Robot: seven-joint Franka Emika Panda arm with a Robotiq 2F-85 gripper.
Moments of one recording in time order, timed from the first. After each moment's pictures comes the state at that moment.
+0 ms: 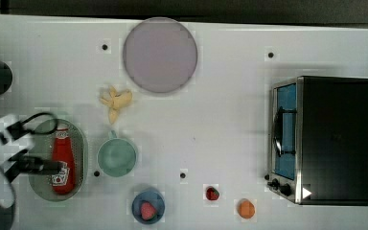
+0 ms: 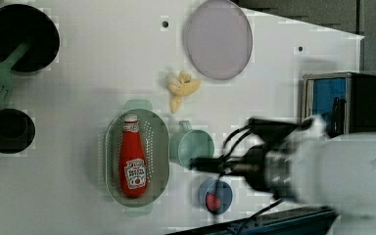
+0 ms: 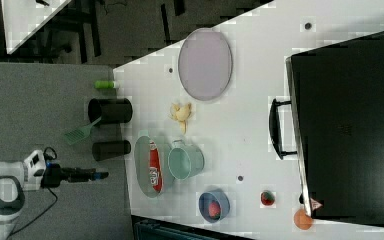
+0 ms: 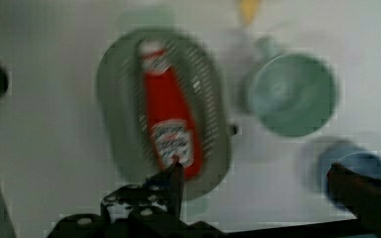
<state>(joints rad) -0.07 0.04 0.76 -1.95 0.06 0.29 -0.01</state>
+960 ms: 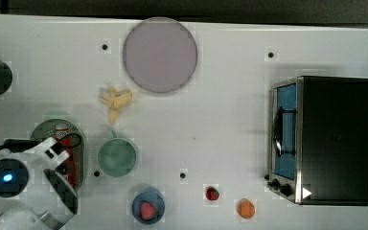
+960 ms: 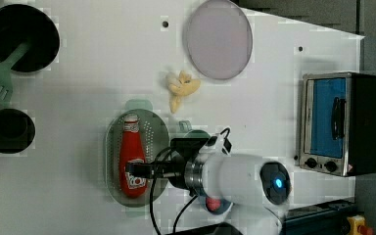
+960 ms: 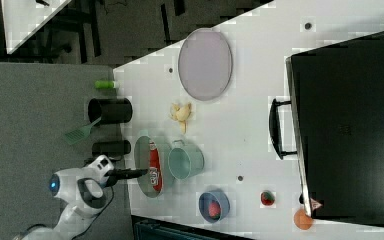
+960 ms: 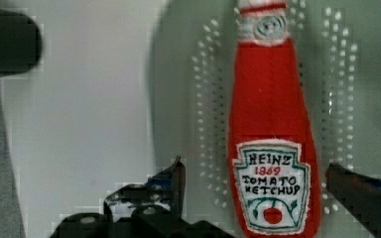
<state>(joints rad) -0.06 0.35 0.81 -2.32 -0.01 1.10 -0.01</state>
